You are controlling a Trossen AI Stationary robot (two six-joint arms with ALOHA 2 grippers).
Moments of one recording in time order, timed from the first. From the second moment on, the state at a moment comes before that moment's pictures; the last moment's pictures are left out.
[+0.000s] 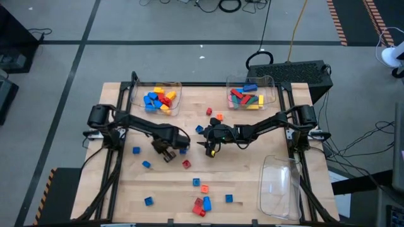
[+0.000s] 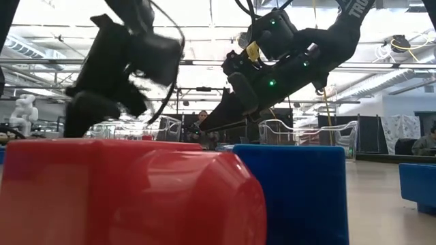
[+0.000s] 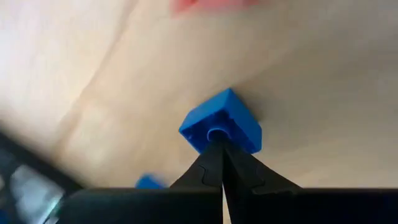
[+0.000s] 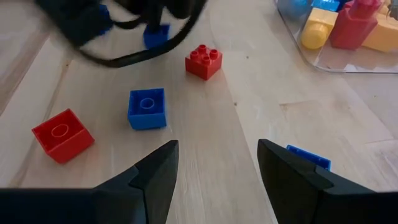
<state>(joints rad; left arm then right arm) -0.08 1.80 1.08 -1.15 0.03 -0.81 0.00 1.88 0.88 0.49 0.13 0.11</state>
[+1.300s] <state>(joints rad) -0.25 1.71 0.86 -1.13 0.08 -0.98 0.00 1.88 0.88 0.49 0.13 0.12</state>
